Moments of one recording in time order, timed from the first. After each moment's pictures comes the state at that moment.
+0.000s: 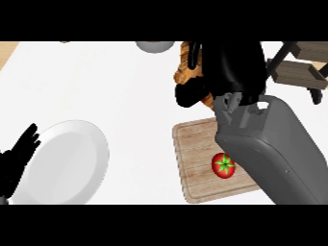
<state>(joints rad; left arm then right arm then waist) 0.05 0.29 0.21 -1.36 0.01 -0.12 0.15 -0.93 -0.15 0.34 -1.60 0.80 0.22 1.09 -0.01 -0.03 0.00</state>
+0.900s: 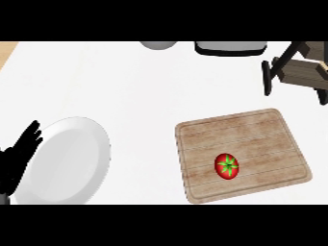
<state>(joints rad) 0.04 0.28 0.21 -1.38 0.02 -0.13 0.15 -1.29 -0.31 -0.02 -1.43 0.88 0.32 0.98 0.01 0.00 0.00</state>
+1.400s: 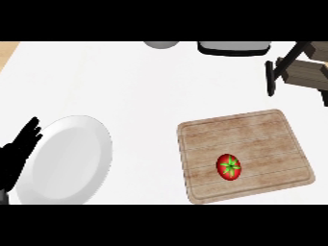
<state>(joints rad) 0.01 0.29 0.22 -1.38 0.02 -0.15 0.17 -1.34 -0.44 -0.17 -1.09 0.88 0.13 0.73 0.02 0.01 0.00</state>
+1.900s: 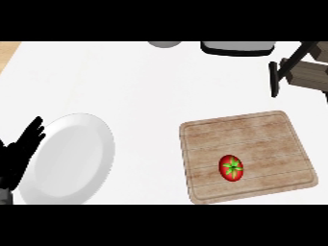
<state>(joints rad) 0.01 0.28 0.21 -1.37 0.00 -0.14 0.16 -1.45 -0.54 -0.32 -0.71 0.82 -0.05 0.44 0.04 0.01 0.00</state>
